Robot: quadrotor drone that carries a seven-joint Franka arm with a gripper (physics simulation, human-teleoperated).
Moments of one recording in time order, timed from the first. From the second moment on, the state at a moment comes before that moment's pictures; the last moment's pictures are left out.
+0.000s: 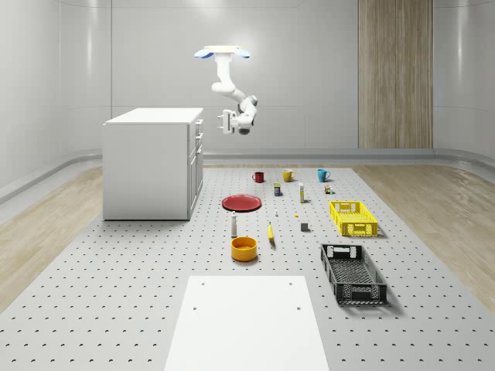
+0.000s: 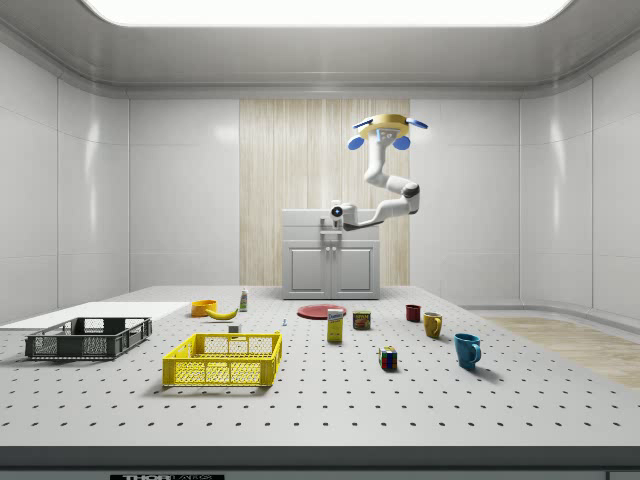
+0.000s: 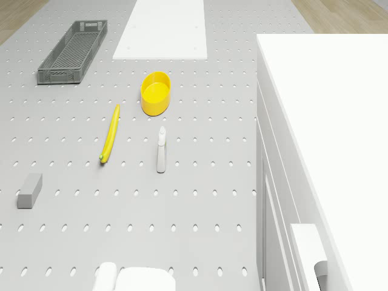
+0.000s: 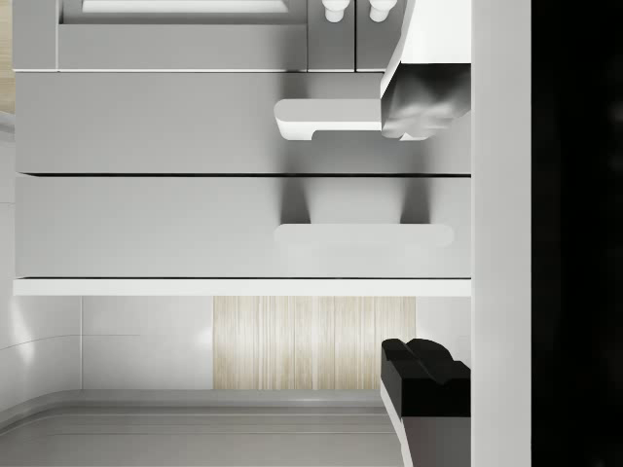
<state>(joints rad) 0.71 -1.17 -0.85 -2.50 0.79 1.81 0.84</state>
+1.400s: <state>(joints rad) 0.78 -1.12 -0.67 -2.61 0.98 2.03 0.77</state>
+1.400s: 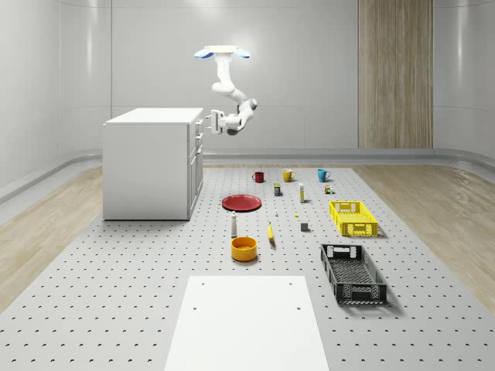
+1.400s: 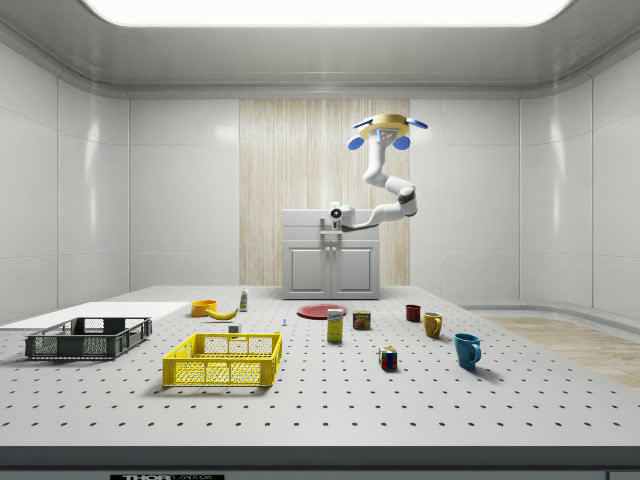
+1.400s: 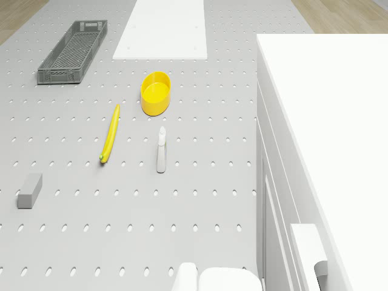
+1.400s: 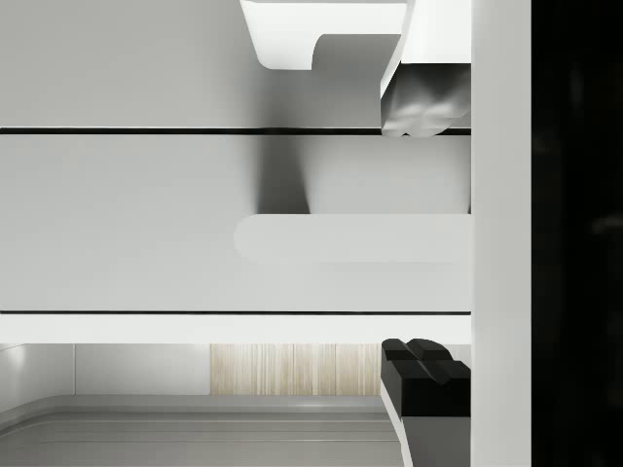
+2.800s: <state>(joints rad) 0.78 -1.07 -0.59 -2.62 1.09 2.07 0.72</state>
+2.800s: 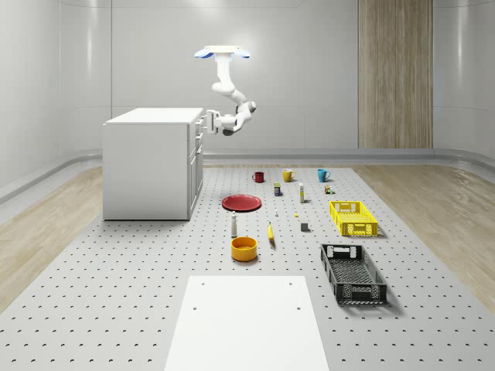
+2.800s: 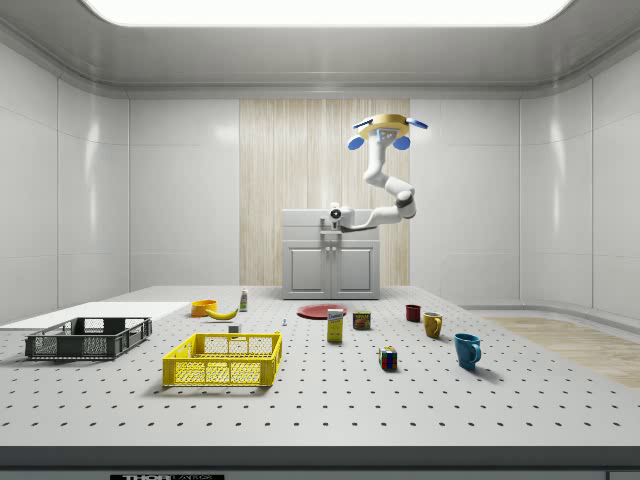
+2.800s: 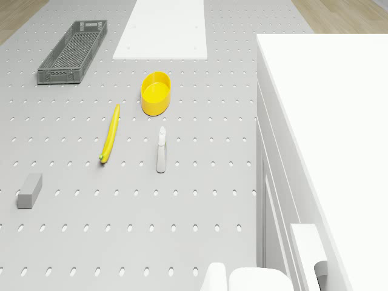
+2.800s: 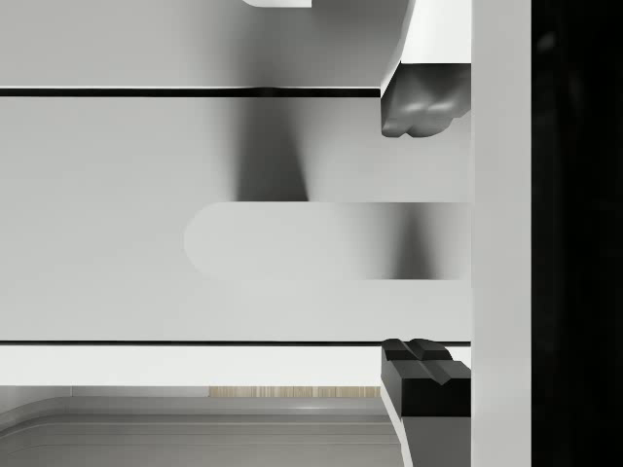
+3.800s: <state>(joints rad) 0.75 -1.05 -0.58 -2.62 1.11 2.04 0.70</state>
